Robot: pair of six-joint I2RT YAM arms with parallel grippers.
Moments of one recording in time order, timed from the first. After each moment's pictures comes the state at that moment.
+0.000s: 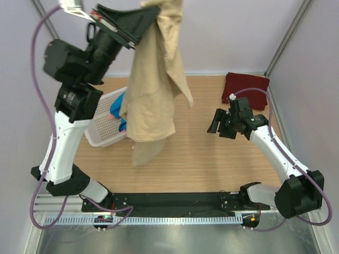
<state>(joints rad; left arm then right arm) -0.65 1.53 2.37 -0.13 0.13 -0.88 0.26 1.22 1.00 -0.71 -0.19 0.52</state>
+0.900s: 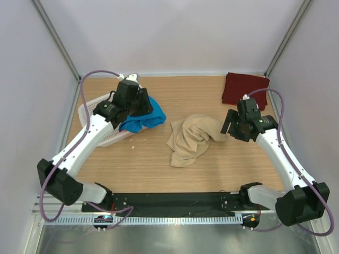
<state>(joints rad) -0.53 1.36 1.38 -0.67 -0.11 -0.56 0.21 1.14 1.04 -0.89 0.08 0.55</state>
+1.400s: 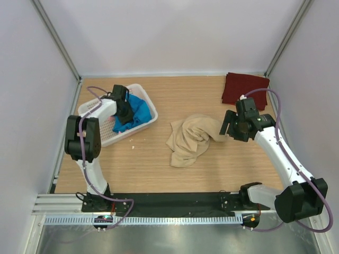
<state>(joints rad) -0.17 1.86 1.31 -0.59 0.00 -0.59 0.21 1.17 1.04 -0.89 0.05 0.52</state>
